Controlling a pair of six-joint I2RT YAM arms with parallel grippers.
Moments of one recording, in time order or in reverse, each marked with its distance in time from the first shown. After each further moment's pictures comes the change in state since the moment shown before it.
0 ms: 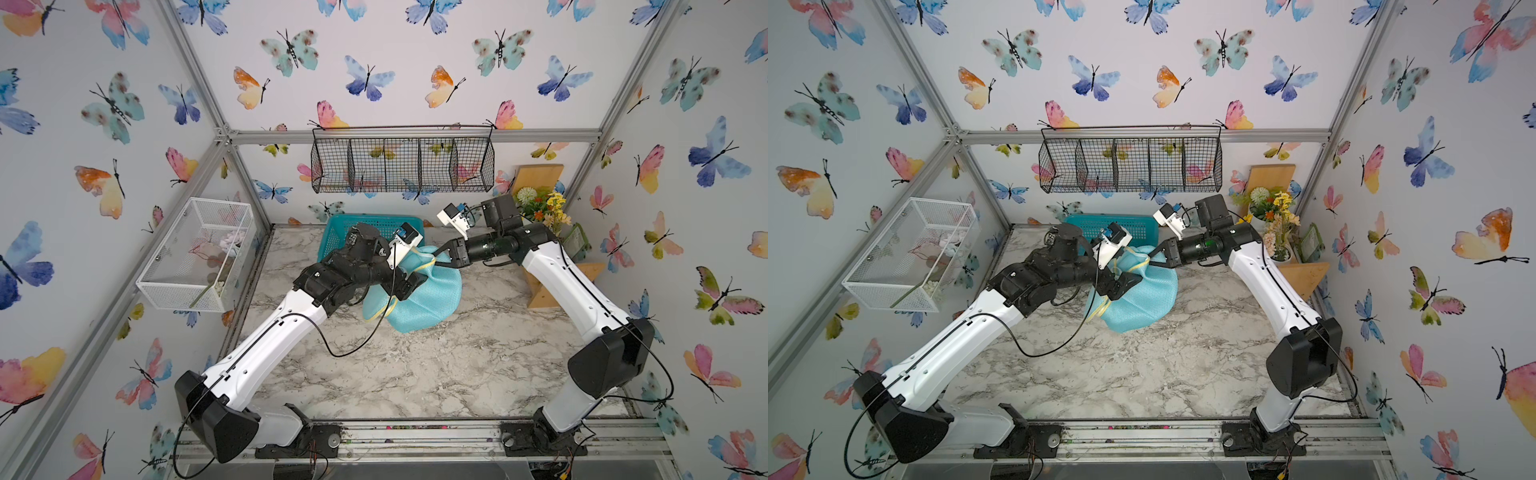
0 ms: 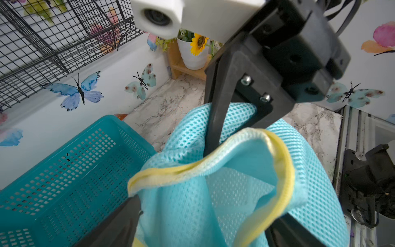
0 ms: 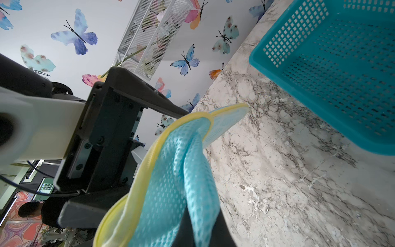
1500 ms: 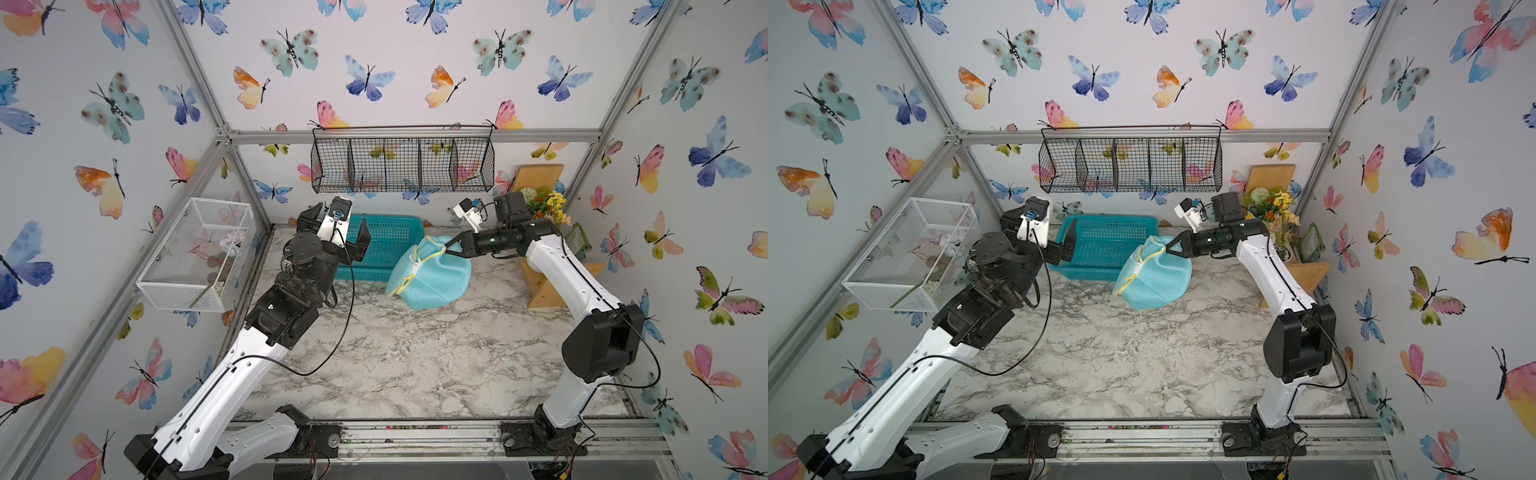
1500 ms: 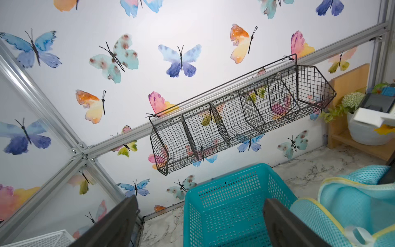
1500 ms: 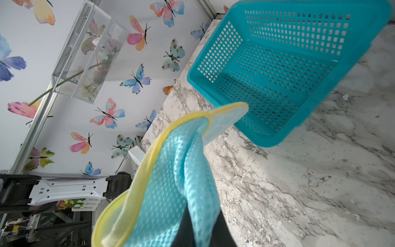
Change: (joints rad) left arm 0.096 -0.268 -0.153 0.370 -0.637 0.108; right arm -0.119 0.072 0.000 0.031 0.142 -0.090
